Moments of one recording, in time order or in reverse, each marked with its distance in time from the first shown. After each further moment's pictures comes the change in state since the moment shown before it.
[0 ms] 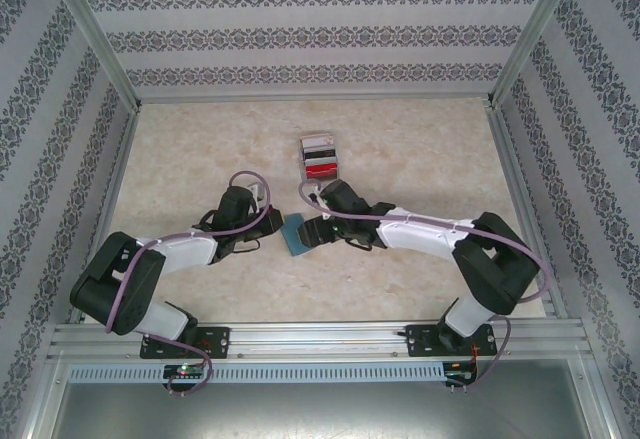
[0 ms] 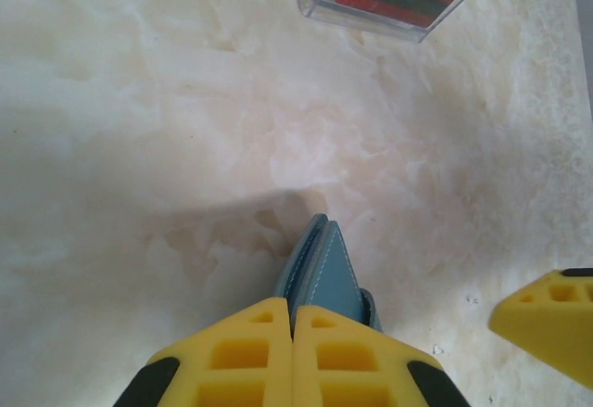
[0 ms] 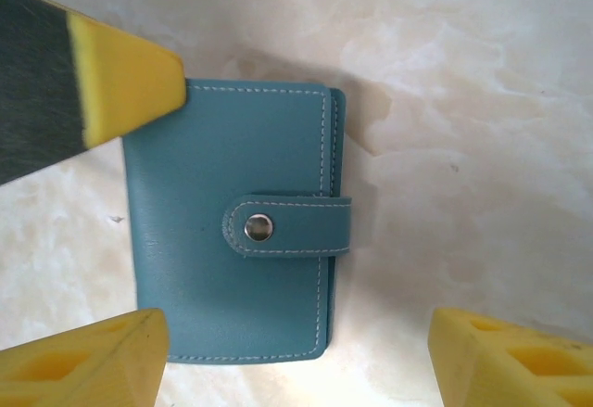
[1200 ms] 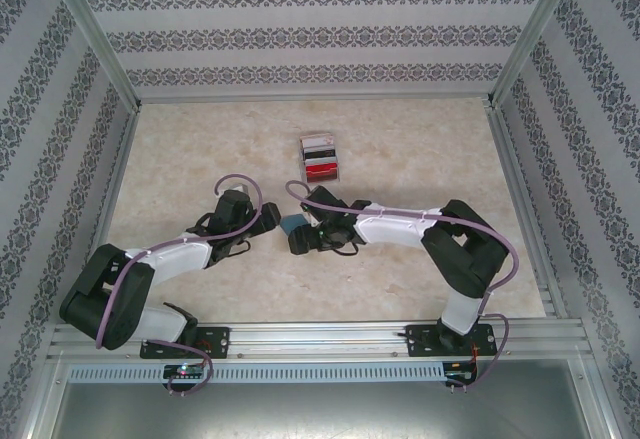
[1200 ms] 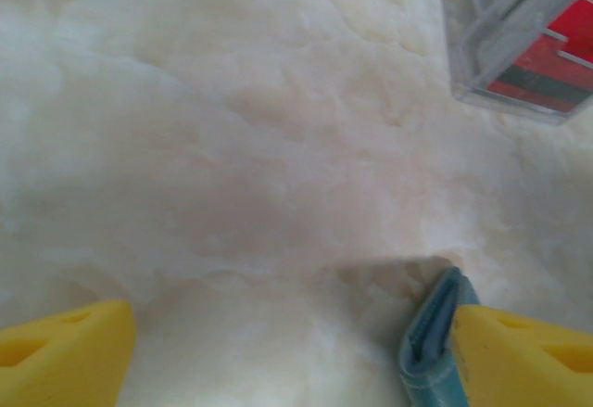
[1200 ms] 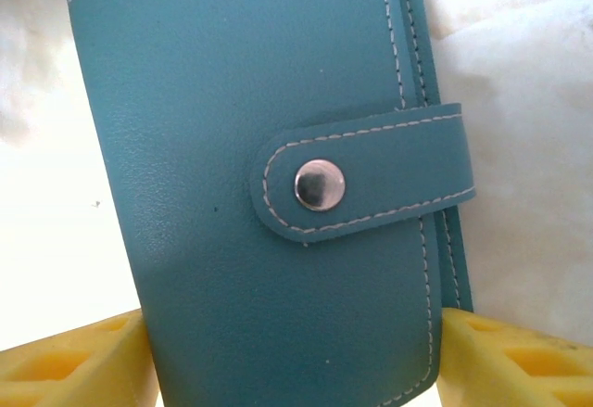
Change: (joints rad) left arm 0.000 -0.079 -0.020 -0.124 -0.274 -0.010; right arm 0.044 0.147 0.101 -0.108 -0.067 0.234
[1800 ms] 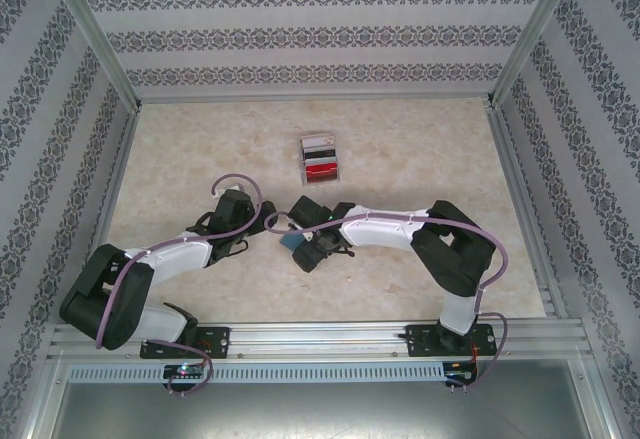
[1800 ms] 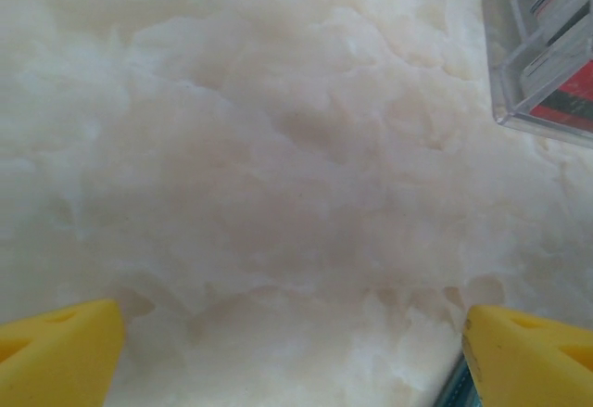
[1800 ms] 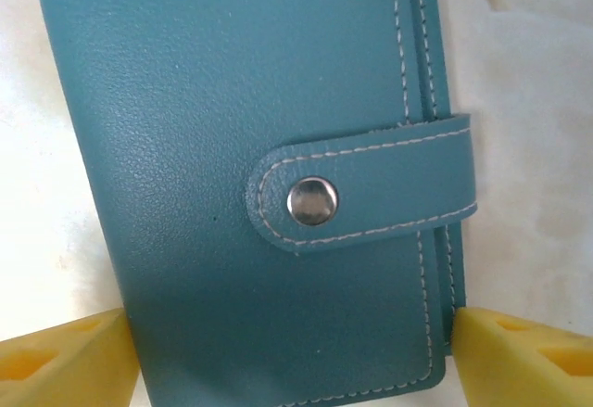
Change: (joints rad) left arm 0.000 -0.006 0.012 -0.056 -0.105 -0.004; right arm 0.080 0.065 0.112 -0.255 0.237 -0.468
